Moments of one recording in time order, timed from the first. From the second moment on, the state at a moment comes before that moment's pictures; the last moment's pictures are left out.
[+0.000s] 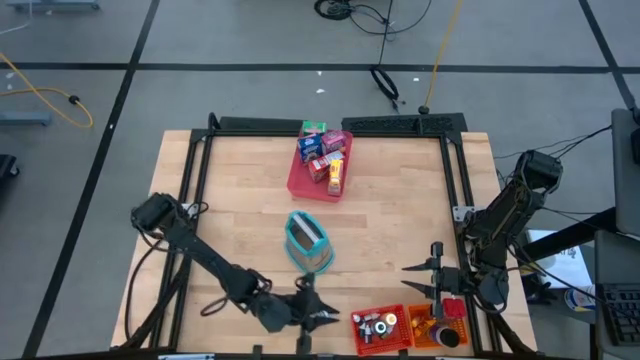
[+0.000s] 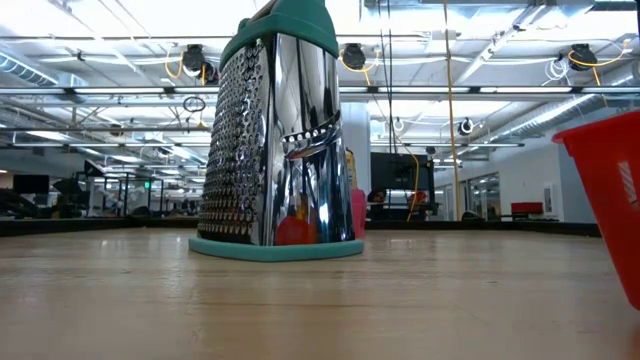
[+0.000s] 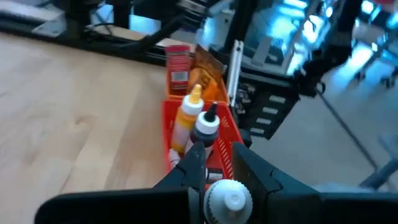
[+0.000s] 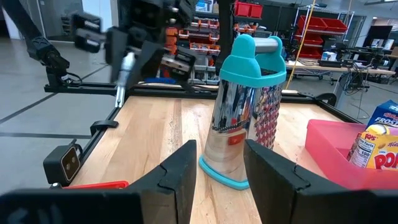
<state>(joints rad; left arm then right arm) -0.64 1.88 1.26 0.29 -0.46 -0.46 1.15 1.26 0.37 0.75 1.23 0.11</state>
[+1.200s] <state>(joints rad) -0.52 2.34 1.82 0.11 -0.26 -0.33 1.15 1.26 0.37 0.74 1.23 0.12</state>
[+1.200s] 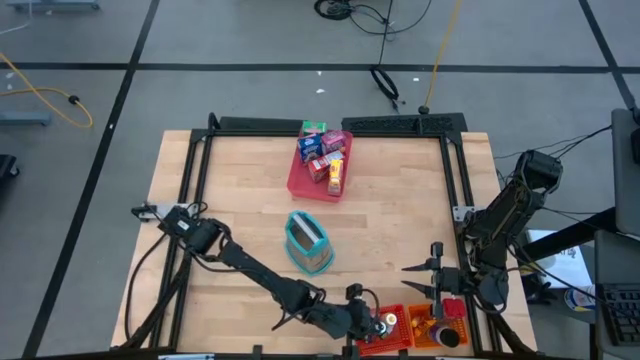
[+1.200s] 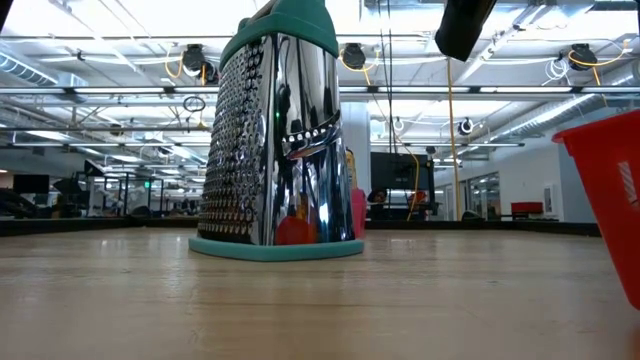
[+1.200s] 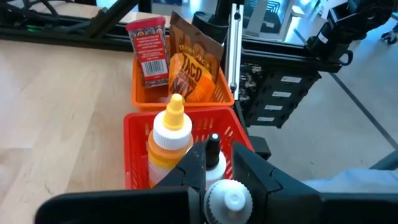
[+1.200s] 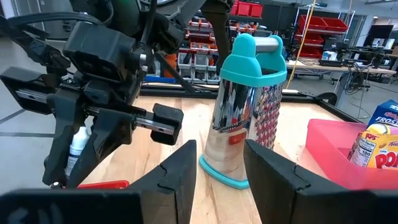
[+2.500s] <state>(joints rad) -0.54 1.90 1.72 -0.37 -0.43 -0.03 1.13 0.90 0.27 0.74 1.15 -0.11</state>
